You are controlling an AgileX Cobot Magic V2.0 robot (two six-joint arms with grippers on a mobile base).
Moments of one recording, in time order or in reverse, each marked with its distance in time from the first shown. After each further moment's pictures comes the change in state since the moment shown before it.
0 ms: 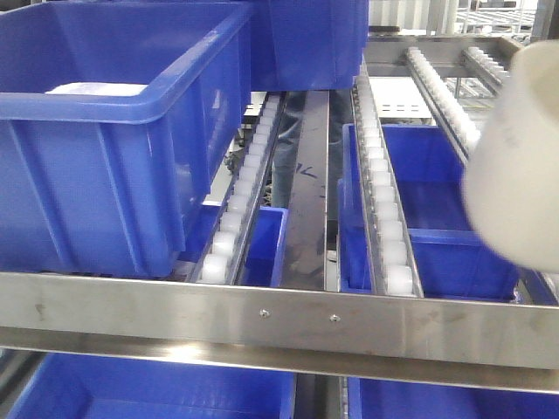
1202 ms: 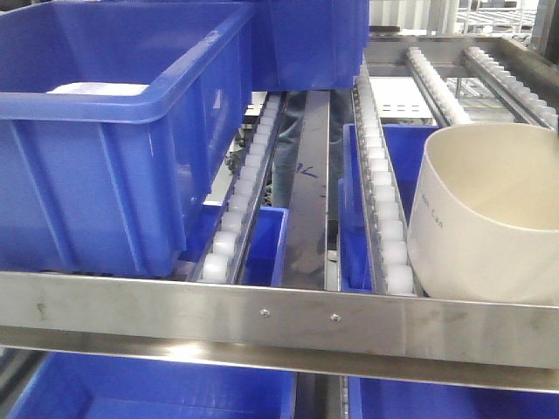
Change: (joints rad) left arm 0.000 0.000 0.000 0.000 0.000 0.000; right arm 0.063 0.089 -0.100 0.014 -0.011 -0.003
